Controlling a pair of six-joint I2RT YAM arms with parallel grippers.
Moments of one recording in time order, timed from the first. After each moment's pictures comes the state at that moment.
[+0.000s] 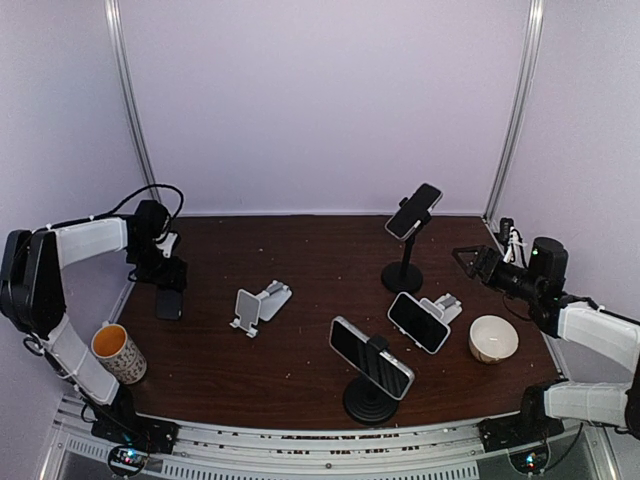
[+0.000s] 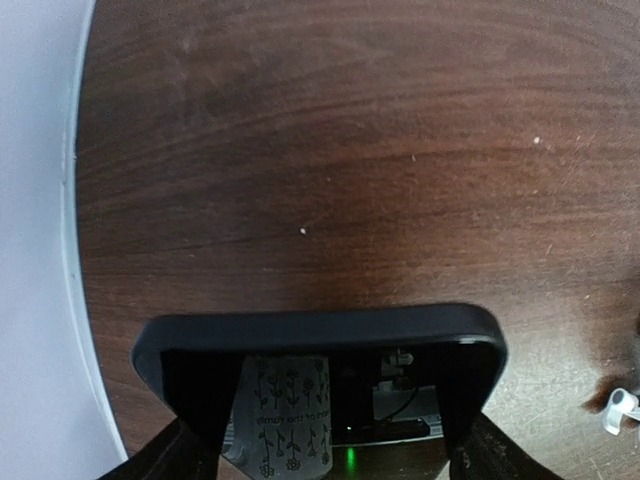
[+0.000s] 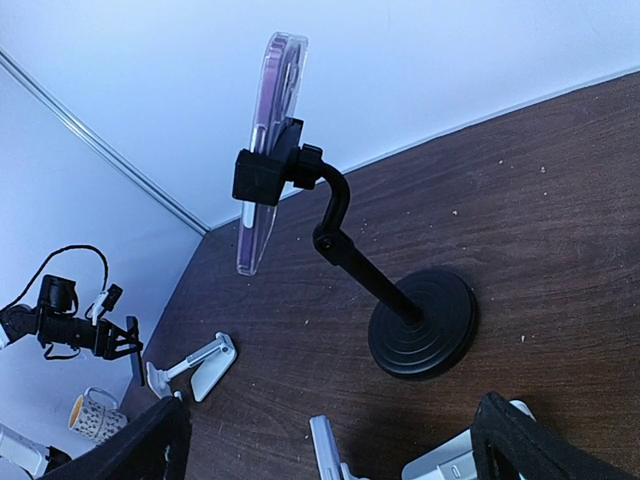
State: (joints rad) left arm -0.09 1.60 1.11 -0.69 -0.09 0.02; right arm 0.07 1.00 0.42 0.35 -0.52 0.58
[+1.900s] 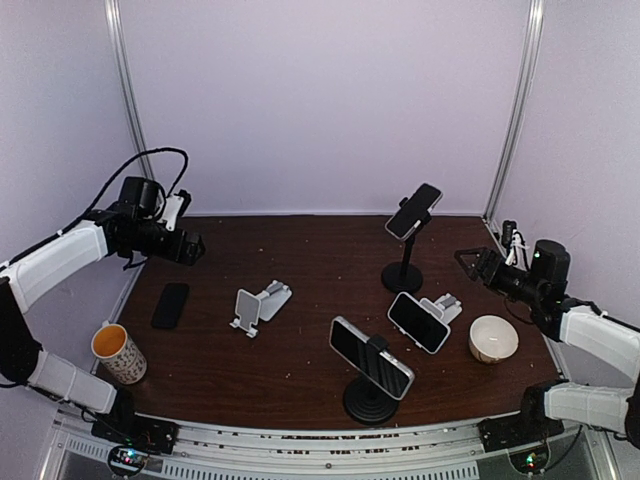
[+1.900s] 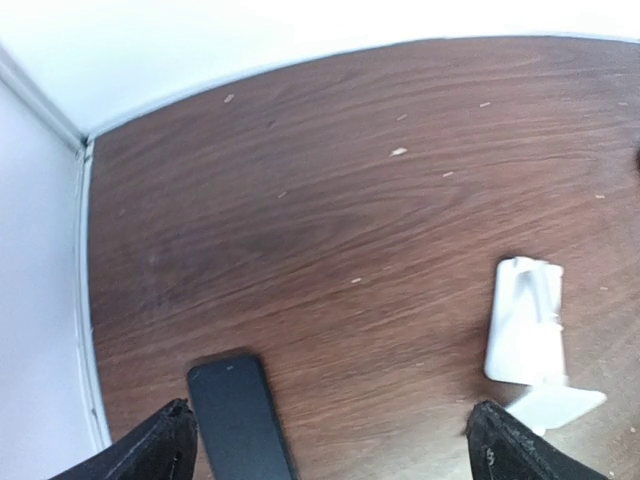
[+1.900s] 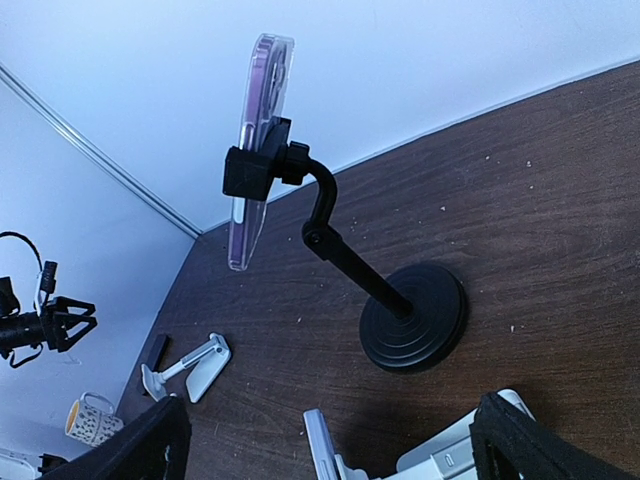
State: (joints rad) left arm -0.21 1.35 1.09 -0.53 0.02 0.07; right arm 0.07 0.96 0.40 0.31 -0.49 0.59
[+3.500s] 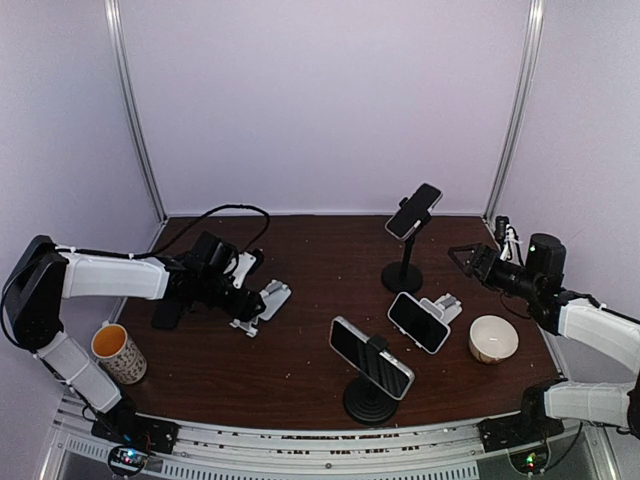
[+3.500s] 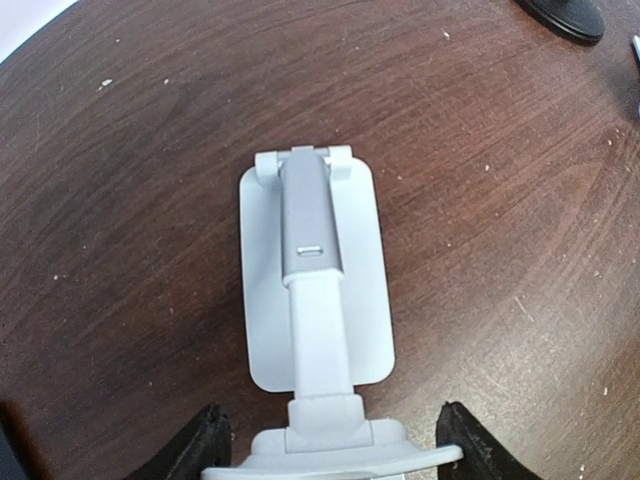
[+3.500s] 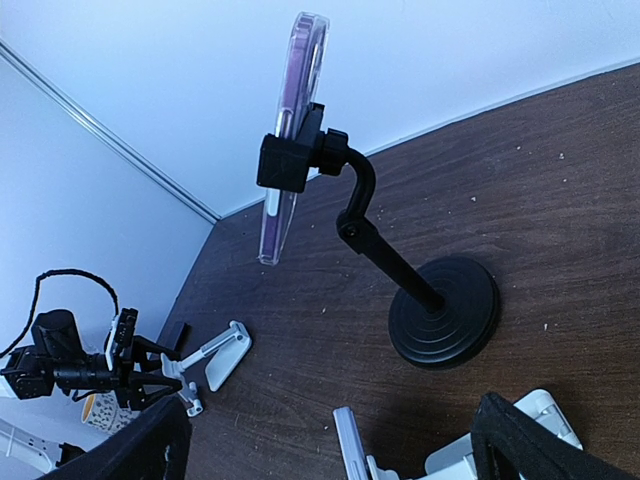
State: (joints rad) left arm -0.62 1.56 0.86 -0.18 0.03 -0.02; right arm 0.11 1.00 0.45 0.29 -0.51 0.60
